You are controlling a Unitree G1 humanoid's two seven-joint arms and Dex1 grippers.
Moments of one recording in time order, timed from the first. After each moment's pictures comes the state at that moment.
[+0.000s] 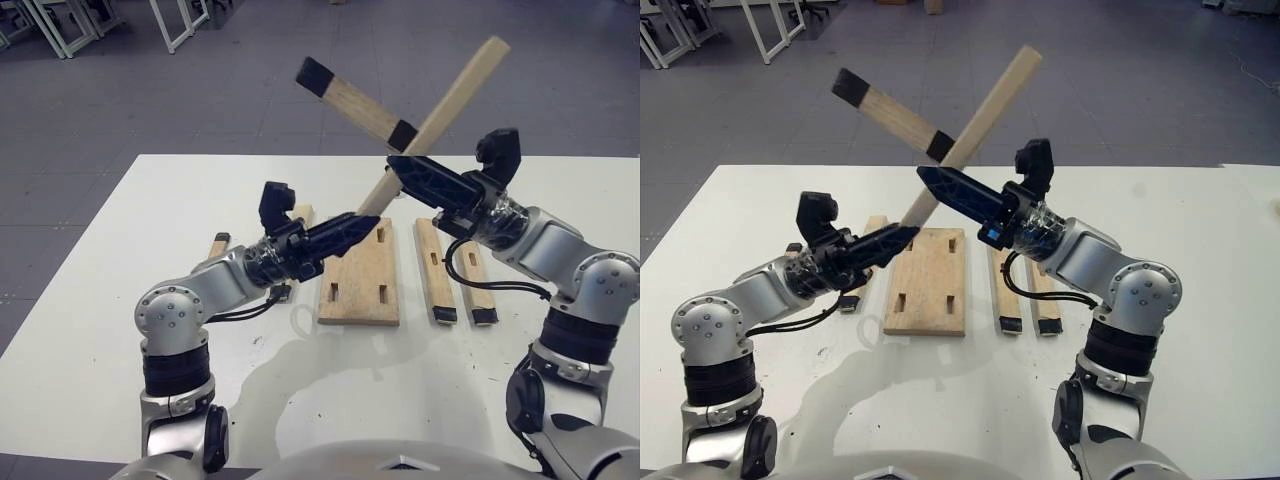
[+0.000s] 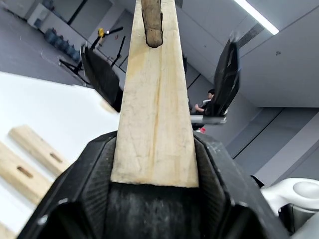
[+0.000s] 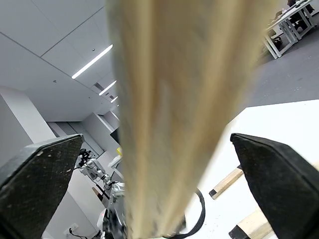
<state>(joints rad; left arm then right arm) -0.28 0.28 0.19 -0.32 -1.35 1.13 -0.48 -0.52 -0.24 -0.32 -0.22 1.48 1.19 0.26</state>
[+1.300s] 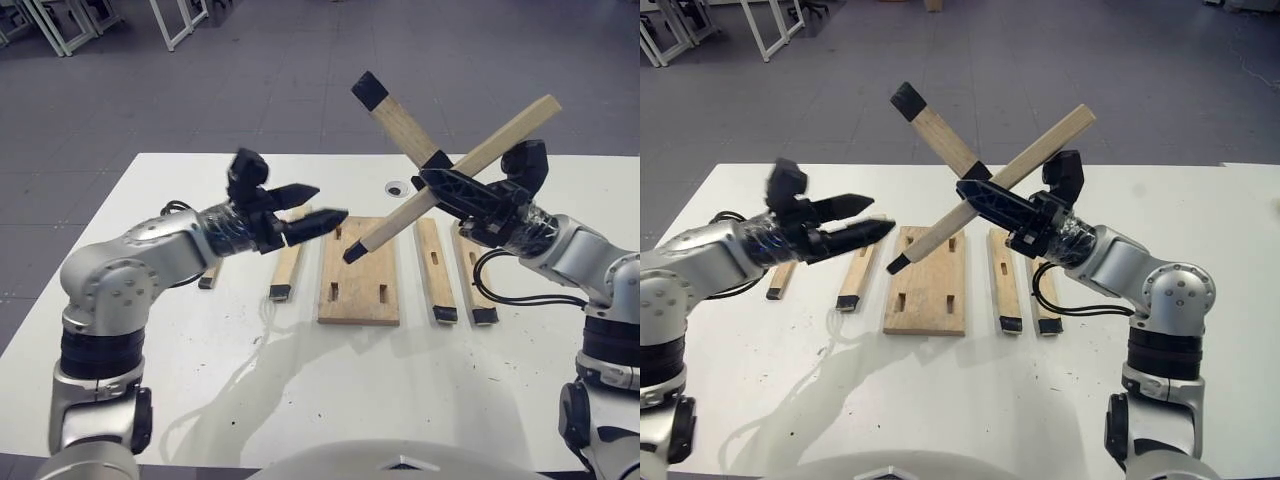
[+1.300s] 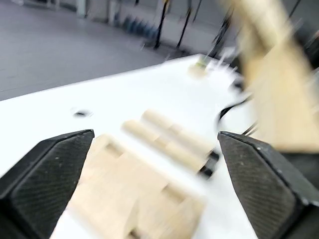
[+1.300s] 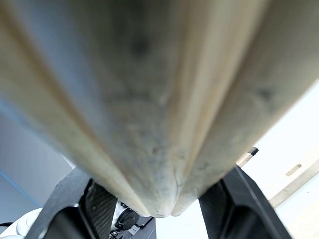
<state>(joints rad) -0.40 0.75 -0.06 -0.37 -0.91 0.88 -0.50 -0.45 -0.49 -0.22 -0.11 1.69 1.10 0.35</state>
